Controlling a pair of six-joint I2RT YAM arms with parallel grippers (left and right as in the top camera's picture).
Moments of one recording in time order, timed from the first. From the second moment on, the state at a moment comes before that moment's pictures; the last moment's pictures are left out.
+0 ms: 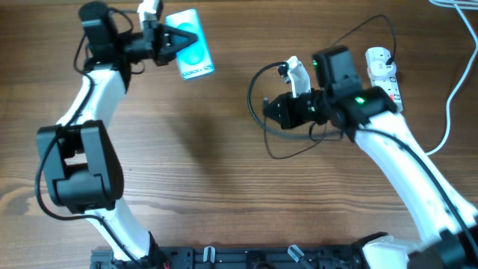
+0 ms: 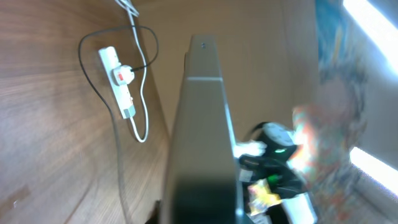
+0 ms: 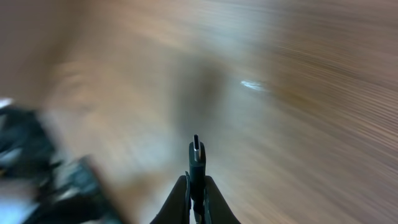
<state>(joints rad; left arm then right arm) 0.09 1.98 1.39 0.35 1.55 -1.07 0.36 1.47 1.22 -0.71 -0.67 0.13</state>
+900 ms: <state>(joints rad) -0.06 1.98 1.39 0.57 1.56 -1.06 0.39 1.60 1.09 -0.26 -1.14 0.31</state>
